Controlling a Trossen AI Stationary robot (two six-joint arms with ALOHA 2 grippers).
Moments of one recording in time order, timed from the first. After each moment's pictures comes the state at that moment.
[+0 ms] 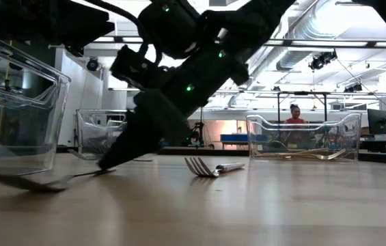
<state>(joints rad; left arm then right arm) -0.37 0.89 0.14 0.85 -0.46 0.11 0.16 2.30 1.46 0.01 -0.04 -0.16</state>
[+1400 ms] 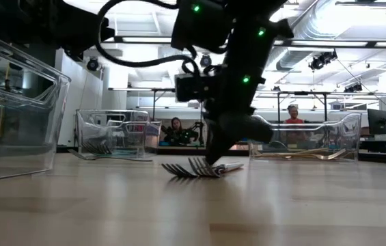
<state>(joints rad) -0.37 0.89 0.14 0.81 -0.46 0.05 0.20 2.09 1.42 -0.61 0.37 -0.09</state>
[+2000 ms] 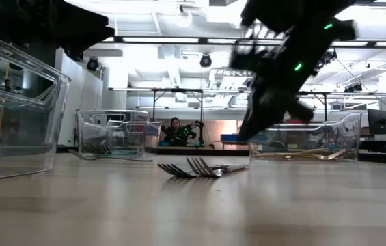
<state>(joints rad) -0.37 0.89 0.14 0.81 -0.46 0.04 0.23 1.72 0.93 -0.23 0.44 0.05</state>
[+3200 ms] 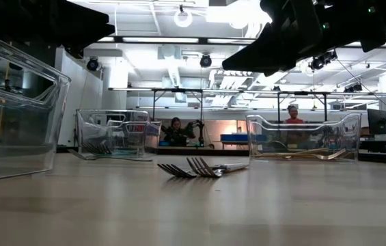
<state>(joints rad) -0.37 0.89 0.14 0.84 -0.46 0.08 0.26 1.48 0.58 0.61 0.32 -0.01</state>
